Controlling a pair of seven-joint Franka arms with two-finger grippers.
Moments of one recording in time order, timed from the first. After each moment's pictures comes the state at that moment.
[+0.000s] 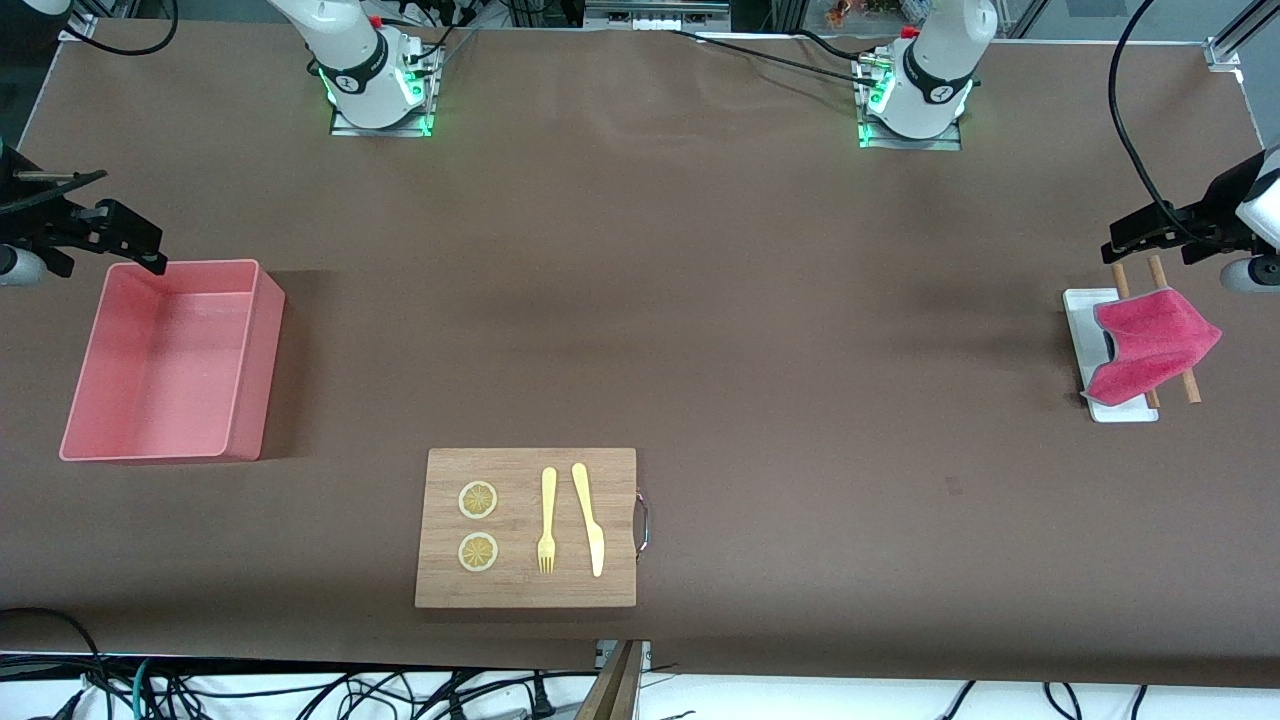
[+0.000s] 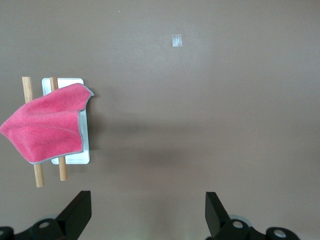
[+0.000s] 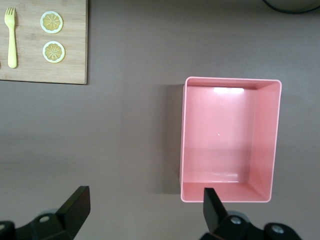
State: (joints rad) left arm 0.05 -0.01 0.05 -1.71 -0.04 1.59 0.06; right arm -0.04 0.04 0.04 -1.59 -0.04 1.66 -0.06
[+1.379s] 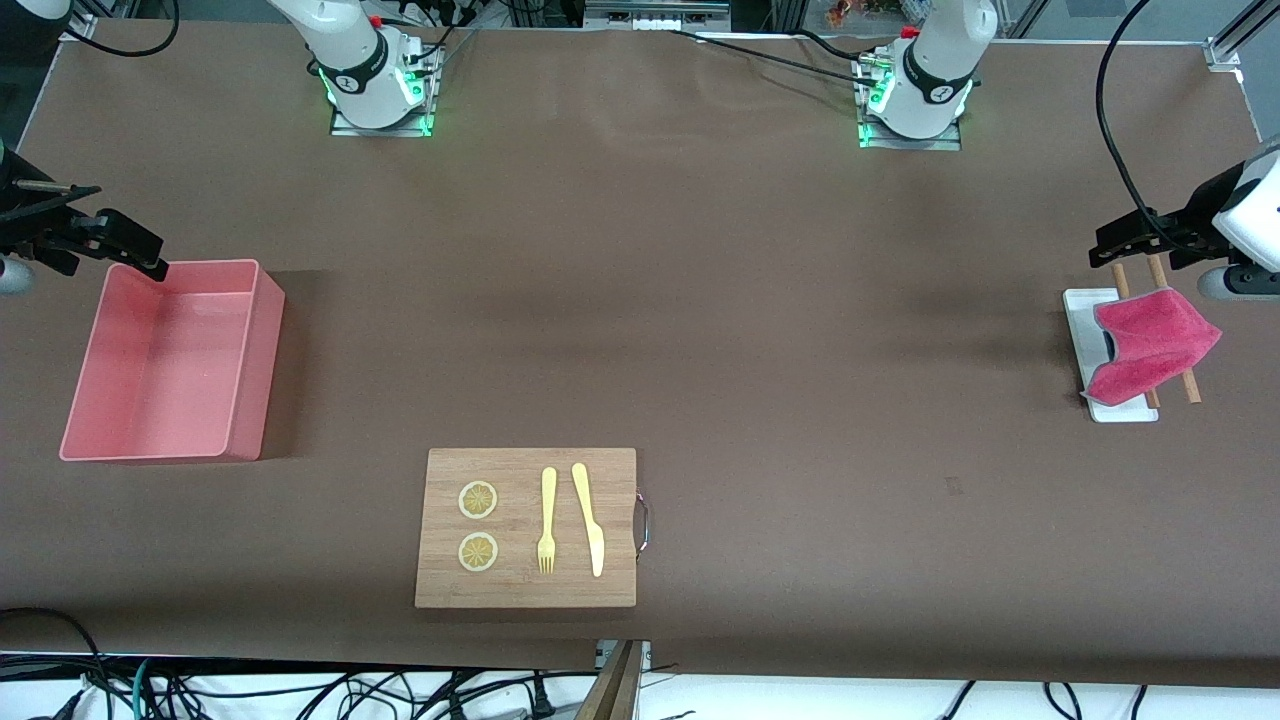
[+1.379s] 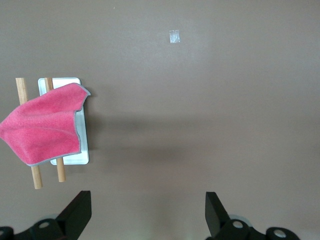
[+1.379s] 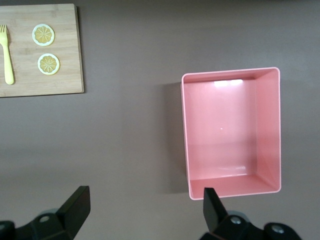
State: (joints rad) left arm 0.05 0.01 0.03 -1.71 -0.02 1.59 0.06; right arm -0.04 0.04 0.03 -1.58 -0.04 1.67 0.04
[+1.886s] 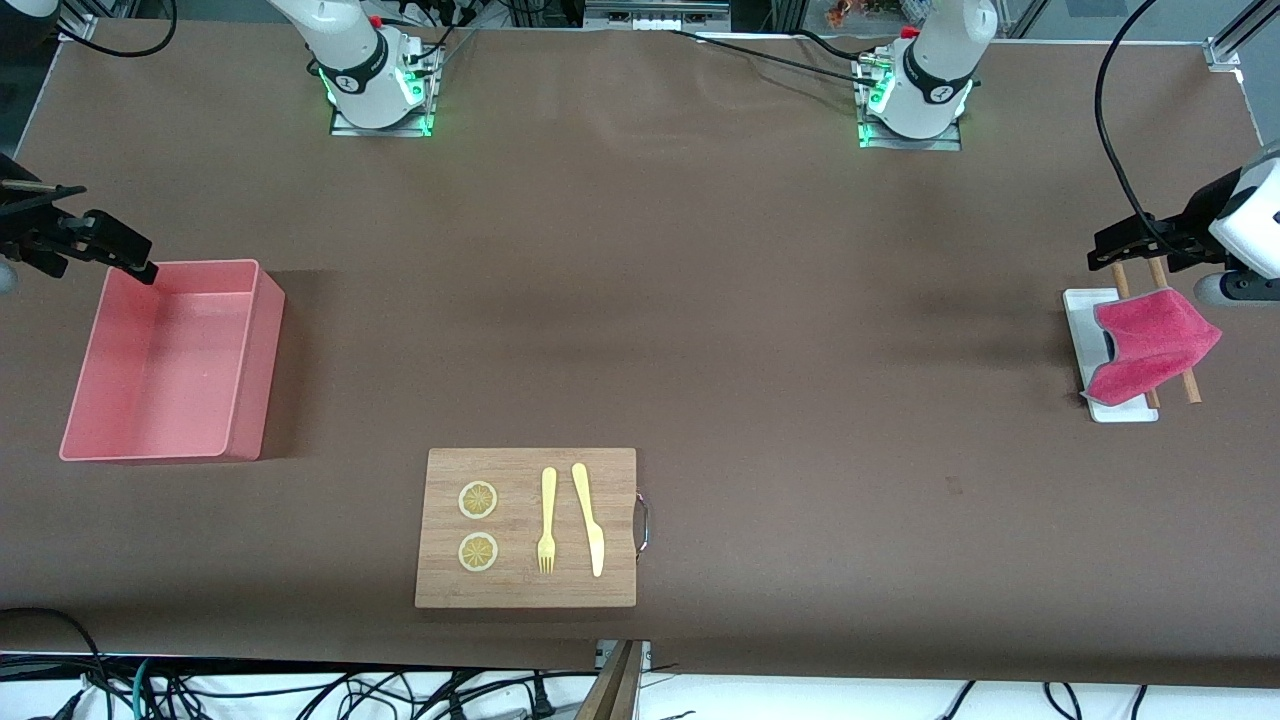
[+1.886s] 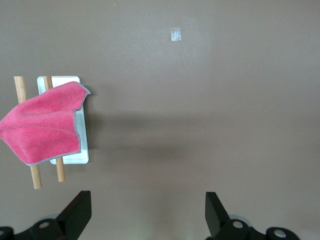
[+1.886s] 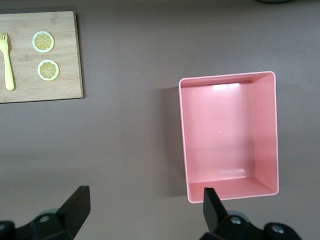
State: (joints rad) left arm 0.05 0.02 0.03 -1.71 -0.02 1.59 0.06; right arm -0.04 0.05 0.03 -1.57 -0.04 1.67 0.04
